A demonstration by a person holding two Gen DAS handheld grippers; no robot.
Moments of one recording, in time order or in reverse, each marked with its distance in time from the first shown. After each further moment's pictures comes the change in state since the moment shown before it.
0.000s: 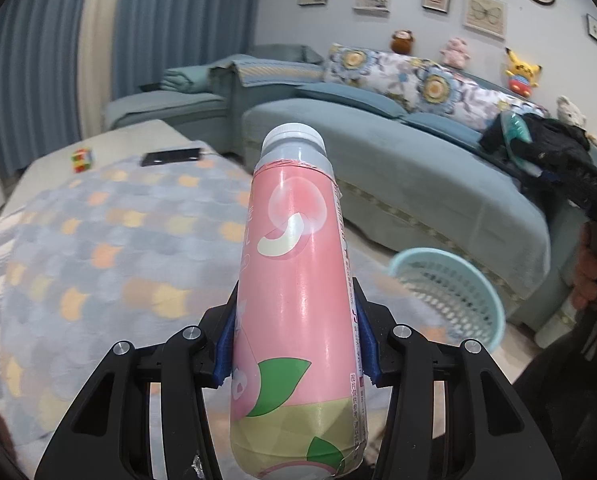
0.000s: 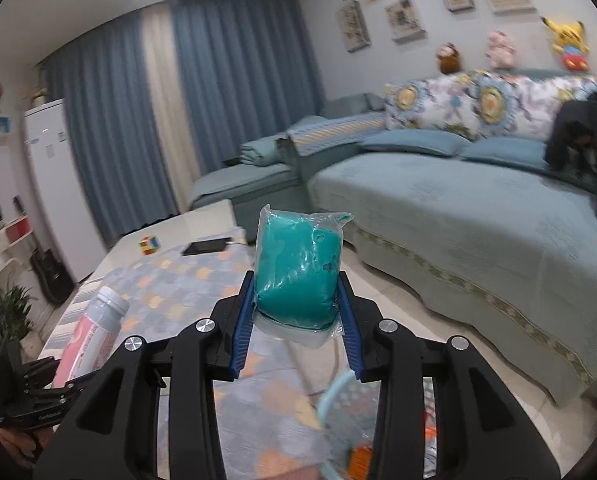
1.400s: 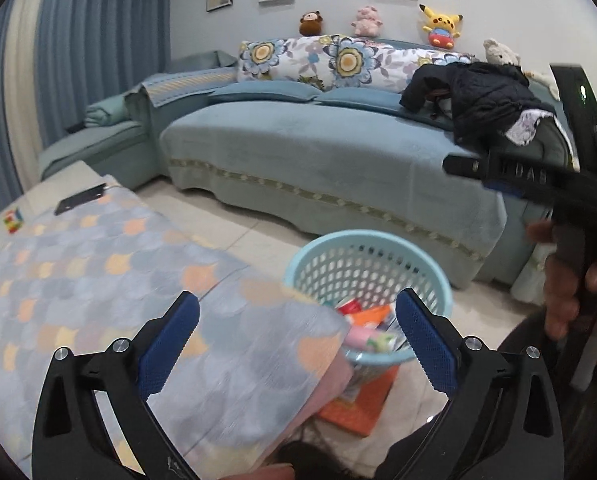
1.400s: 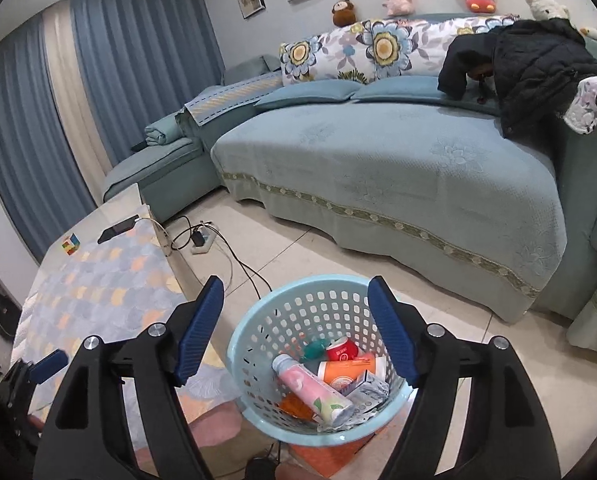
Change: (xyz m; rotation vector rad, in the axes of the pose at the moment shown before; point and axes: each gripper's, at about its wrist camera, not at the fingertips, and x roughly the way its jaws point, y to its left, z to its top) left arm 0.019 -0.120 -0.022 0.240 0.003 -0.107; right arm -0.027 -0.062 -0.050 0.162 0.116 -0.304
